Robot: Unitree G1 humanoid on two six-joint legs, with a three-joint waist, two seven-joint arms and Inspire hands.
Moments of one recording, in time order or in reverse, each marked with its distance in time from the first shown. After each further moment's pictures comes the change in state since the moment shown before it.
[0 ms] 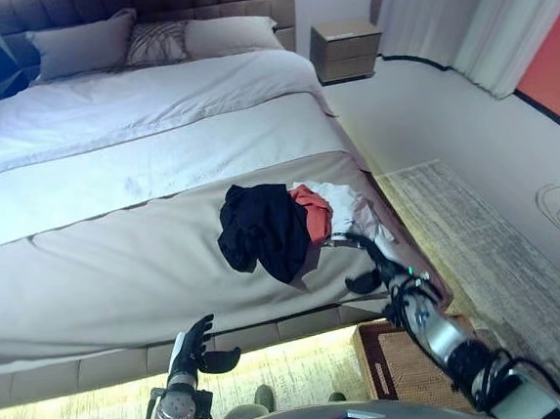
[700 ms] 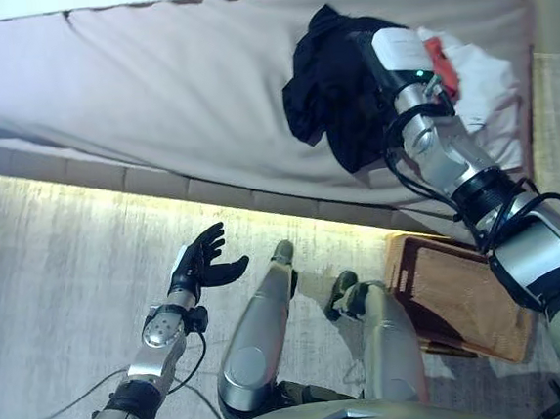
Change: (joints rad) left arm -0.110 0.177 -0.079 -0.426 -0.305 0.042 -0.152; right arm -0.800 -0.209 0.191 0.088 -0.211 0.167 0.048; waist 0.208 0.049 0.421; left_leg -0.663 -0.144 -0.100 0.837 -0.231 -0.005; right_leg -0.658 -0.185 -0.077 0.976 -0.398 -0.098
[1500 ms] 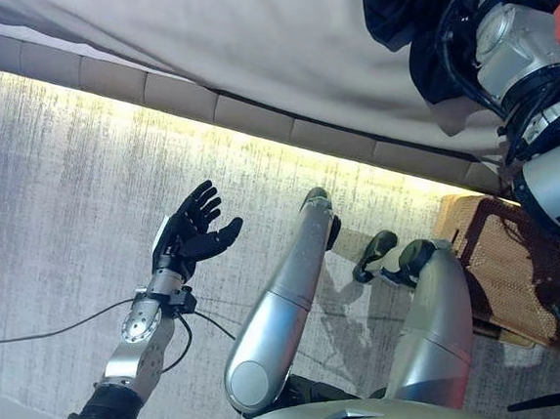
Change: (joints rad) left arm 0.035 0.102 0.024 -0.298 -0.292 -0.077 -0.057; right arm -0.460 -0.040 0.107 0.520 0.130 0.136 0.192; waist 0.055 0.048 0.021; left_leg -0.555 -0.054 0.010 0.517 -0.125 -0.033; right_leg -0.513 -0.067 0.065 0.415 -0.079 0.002
